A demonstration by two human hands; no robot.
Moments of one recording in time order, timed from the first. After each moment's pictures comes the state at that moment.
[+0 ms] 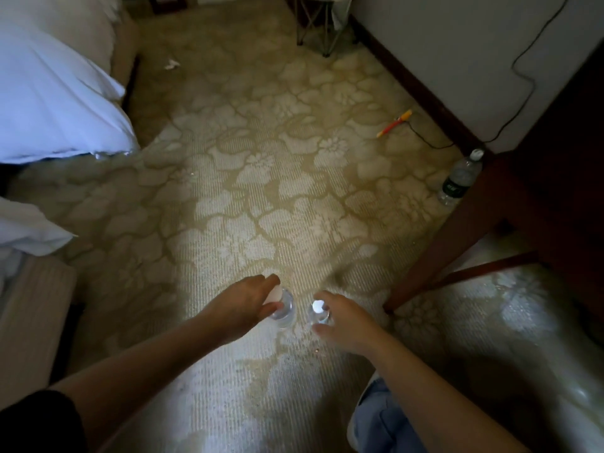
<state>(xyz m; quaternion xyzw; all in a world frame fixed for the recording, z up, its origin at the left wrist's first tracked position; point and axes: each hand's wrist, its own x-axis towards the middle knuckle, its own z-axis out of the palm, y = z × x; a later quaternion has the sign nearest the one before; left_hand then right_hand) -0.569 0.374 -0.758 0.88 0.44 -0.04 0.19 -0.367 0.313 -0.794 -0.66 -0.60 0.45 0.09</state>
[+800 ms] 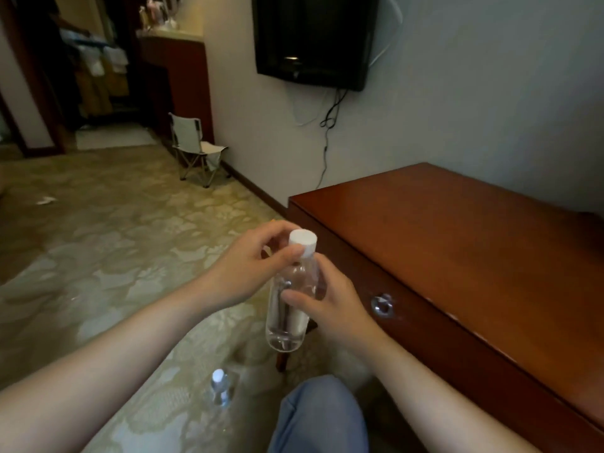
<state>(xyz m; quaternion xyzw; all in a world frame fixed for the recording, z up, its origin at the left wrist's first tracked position) -0.441 0.210 -0.453 0.85 0.13 0.30 0.40 -0.318 0.101 -0.498 -0.62 -0.54 0.22 0.52</state>
